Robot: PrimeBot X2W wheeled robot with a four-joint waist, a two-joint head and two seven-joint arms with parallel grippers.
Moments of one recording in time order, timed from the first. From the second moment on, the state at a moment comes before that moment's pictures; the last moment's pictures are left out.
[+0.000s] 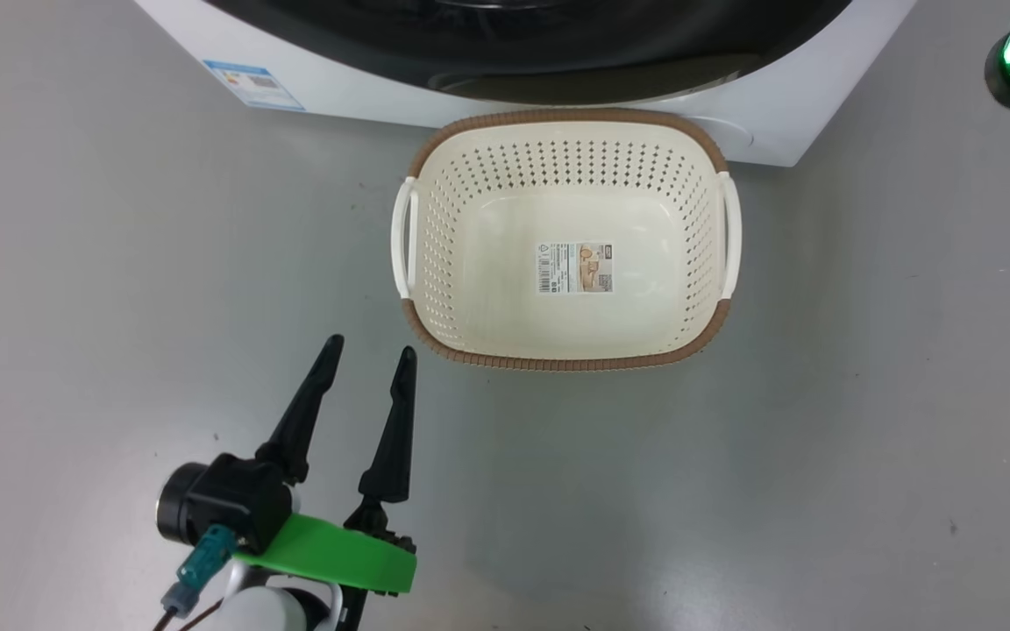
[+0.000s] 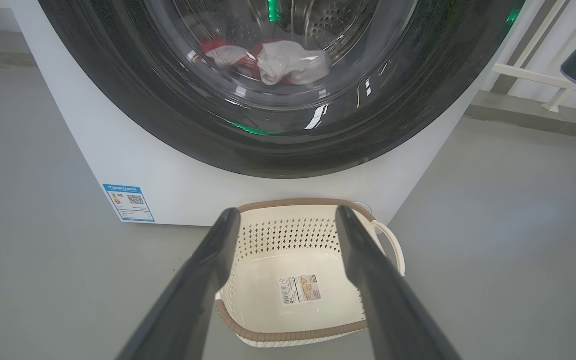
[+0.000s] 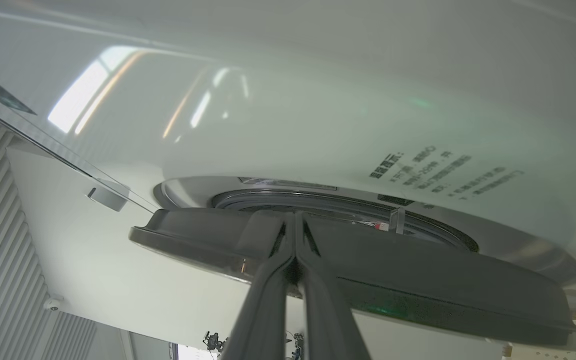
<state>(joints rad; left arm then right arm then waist) -0.26 0.04 -0.26 0.15 -0.28 -0.02 -0.25 -0.99 -0.34 0.07 0.46 1.80 0.13 0.42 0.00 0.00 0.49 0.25</state>
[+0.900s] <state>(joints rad) -0.29 0.04 -0.31 0.14 -0.33 0.01 -0.25 -1.11 -0.34 0.10 0.61 1.72 0.13 0.57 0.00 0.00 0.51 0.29</state>
